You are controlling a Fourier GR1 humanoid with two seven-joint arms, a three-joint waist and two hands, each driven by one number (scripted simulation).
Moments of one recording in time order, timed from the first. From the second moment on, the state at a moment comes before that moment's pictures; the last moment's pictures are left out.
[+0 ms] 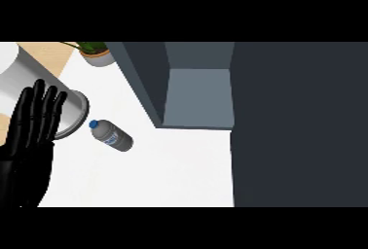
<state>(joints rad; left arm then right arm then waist) 0.02 0.08 -0.04 -2.10 -0.04 0.00 0.00 0.02 -0.10 0.00 -2.10 0.01 -0.01 -0.01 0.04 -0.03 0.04</state>
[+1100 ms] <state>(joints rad) 0.06 0.42 0.30 -1.84 0.81 -0.56 0.16 0.43 -0.10 0.11 -2.42 -0.20 0.13 0.19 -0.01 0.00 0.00</state>
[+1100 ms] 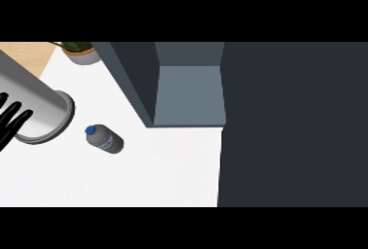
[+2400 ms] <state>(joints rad) -0.11 0.31 0.30 -1.26 0.30 -0.64 -0.21 0.77 -0.10 0.17 -2.46 -0.16 0.26 -0.05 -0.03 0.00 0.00</state>
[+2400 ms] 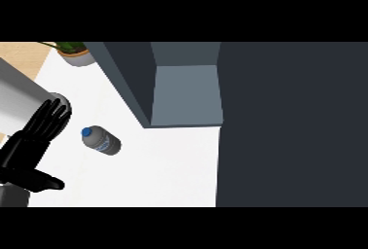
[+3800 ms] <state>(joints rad) -0.38 0.25 0.23 -0.43 0.02 -0.56 -0.70 0.96 -0.12 0.21 -2.48 -0.12 0.32 -0.21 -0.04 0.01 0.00</state>
